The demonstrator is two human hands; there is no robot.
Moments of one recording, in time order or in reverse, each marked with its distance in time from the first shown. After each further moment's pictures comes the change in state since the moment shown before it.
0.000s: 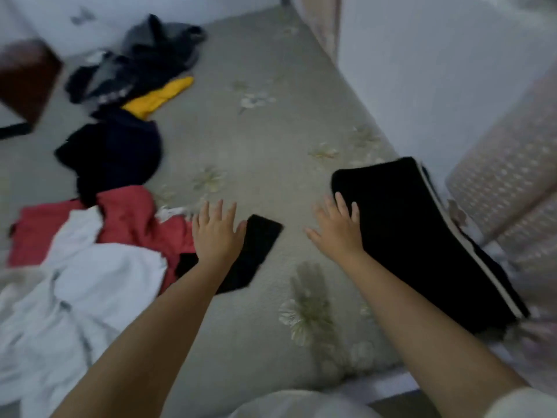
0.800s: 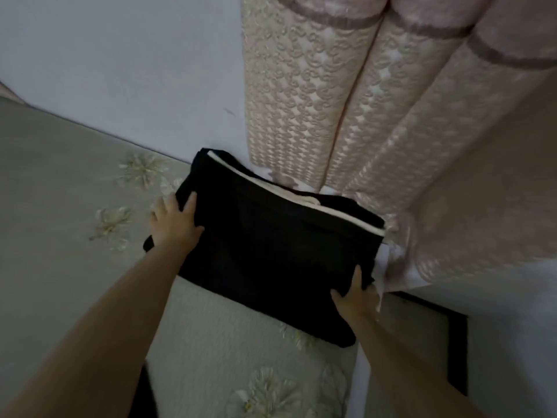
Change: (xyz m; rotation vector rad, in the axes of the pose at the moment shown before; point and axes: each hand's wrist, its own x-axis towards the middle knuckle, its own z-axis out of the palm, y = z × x) left_hand 0.194 0.287 0.123 0.315 -0.296 0.845; right_hand -0.112 0.150 0.094 0.631 0.061 1.597
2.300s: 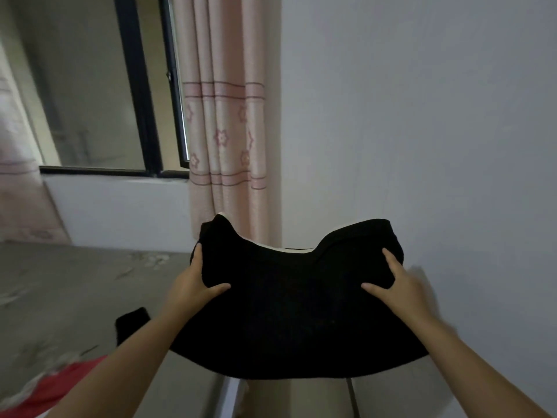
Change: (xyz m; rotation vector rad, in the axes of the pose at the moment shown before) left_hand -0.863 -0.017 -0.020 -0.758 0.486 0.604; right_hand -0.726 0.551 -0.144 0.433 0.722 -0.517
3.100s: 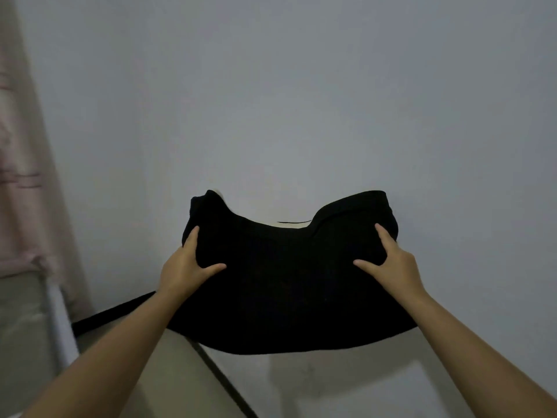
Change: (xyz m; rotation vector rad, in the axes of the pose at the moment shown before) left_hand -0.374 0.142 -0.111 -0.336 -0.395 0.655; right_hand -0.622 -0.156 -0.189 -0.401 0.707 0.399
